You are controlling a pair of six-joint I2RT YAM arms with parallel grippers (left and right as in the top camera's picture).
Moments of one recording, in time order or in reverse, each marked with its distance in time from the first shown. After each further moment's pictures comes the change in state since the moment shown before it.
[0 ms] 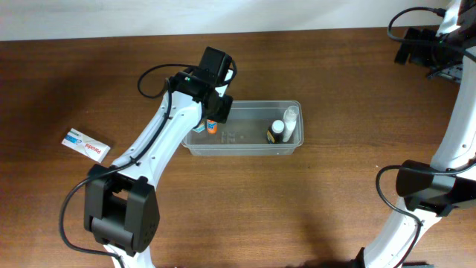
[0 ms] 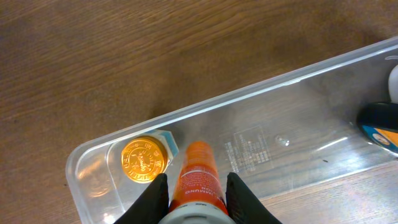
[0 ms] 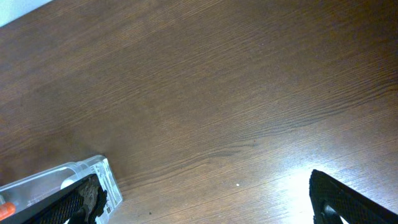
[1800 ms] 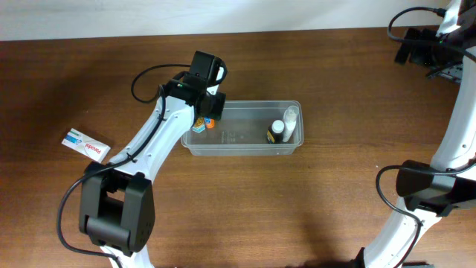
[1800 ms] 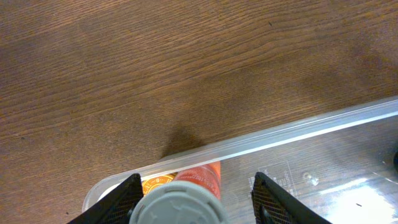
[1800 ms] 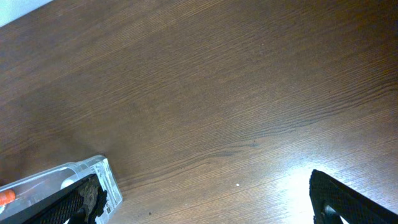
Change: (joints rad) left arm 0.050 -0.013 -0.120 0.206 -0.009 0.000; right arm 0.000 0.000 0.000 0.000 0.000 0.001
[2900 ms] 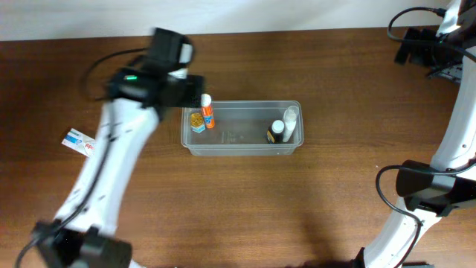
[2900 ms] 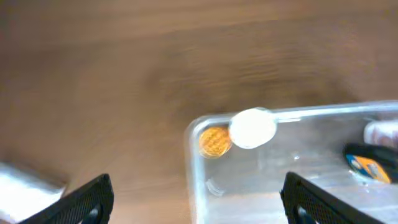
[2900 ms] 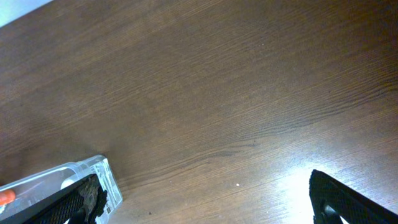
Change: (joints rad) left arm 0.122 -0.226 0.183 -0.352 -0.002 -0.115; right arm 0.000 0.000 0.000 0.000 0.000 -0.001
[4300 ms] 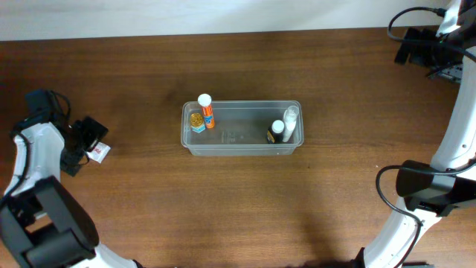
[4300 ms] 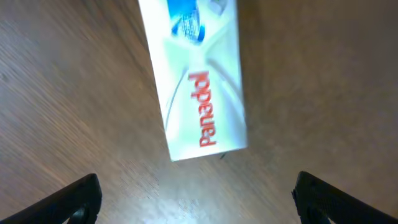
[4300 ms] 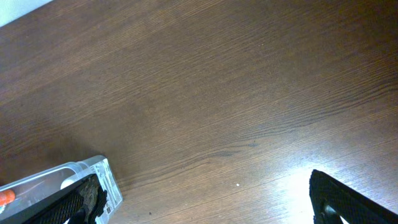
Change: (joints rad) left arm 0.693 0.145 -0.408 0.204 0.161 -0.351; right arm 0.000 0.000 0.000 0.000 0.000 0.000
